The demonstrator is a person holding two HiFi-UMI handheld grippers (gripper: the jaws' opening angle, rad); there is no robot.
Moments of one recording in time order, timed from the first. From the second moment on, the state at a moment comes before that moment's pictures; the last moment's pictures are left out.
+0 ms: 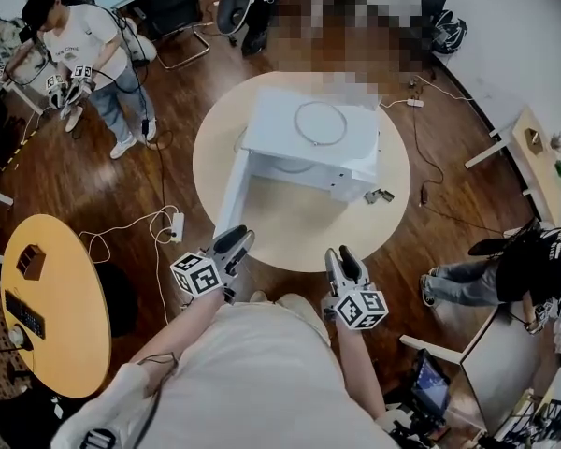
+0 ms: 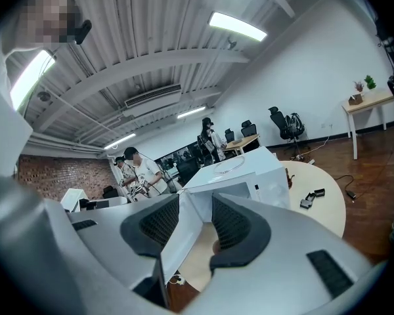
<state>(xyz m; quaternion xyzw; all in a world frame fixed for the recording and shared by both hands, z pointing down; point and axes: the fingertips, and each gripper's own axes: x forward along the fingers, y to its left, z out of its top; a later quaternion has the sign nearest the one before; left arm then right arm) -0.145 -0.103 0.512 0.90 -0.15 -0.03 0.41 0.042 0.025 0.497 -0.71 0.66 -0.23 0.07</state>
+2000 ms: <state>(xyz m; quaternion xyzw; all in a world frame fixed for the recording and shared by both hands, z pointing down) 0.007 -0.112 0.507 0.87 -0.29 0.00 0.40 0.196 -0.069 0.519 -0.58 0.76 -0.28 0.05</state>
